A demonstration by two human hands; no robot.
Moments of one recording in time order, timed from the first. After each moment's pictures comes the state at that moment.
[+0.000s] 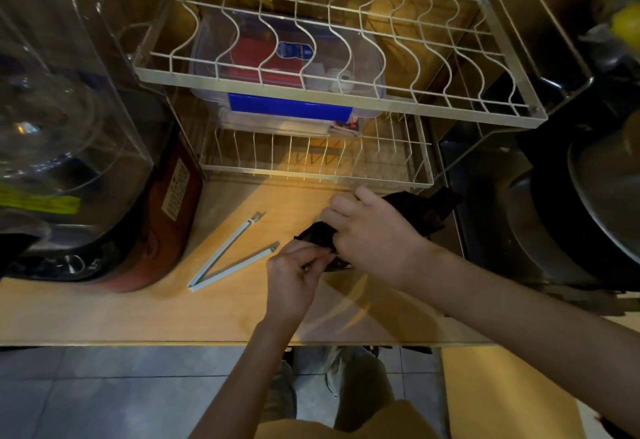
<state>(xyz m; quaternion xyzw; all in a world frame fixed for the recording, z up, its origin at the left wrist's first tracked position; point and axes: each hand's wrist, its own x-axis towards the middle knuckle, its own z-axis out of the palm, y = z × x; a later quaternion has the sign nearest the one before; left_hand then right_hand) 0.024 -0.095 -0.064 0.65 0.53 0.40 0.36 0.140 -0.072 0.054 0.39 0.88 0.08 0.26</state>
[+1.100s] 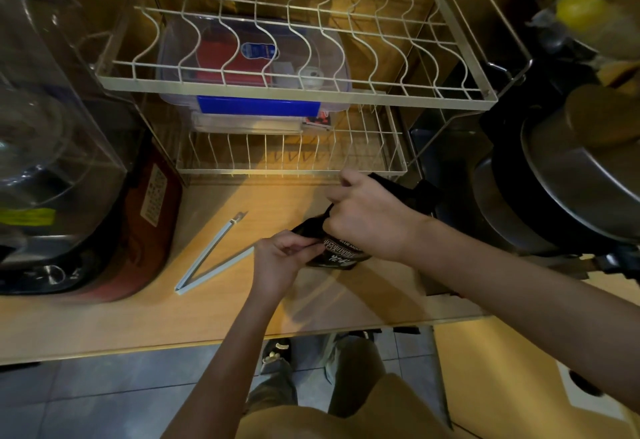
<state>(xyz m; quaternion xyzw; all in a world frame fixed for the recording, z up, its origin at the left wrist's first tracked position) 0.031 -0.083 -0.065 0.50 0.51 0.41 0.57 0.159 -0.071 0.071 0.37 0.88 0.09 0.27</state>
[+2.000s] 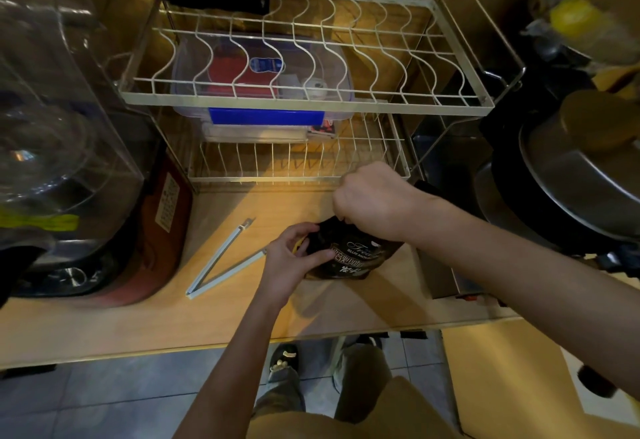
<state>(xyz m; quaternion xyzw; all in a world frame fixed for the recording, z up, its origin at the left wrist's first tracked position) 0.026 -0.081 -0.057 0.47 0.47 0.36 0.66 0.149 -0.066 0.105 0.47 0.85 0.03 0.22</state>
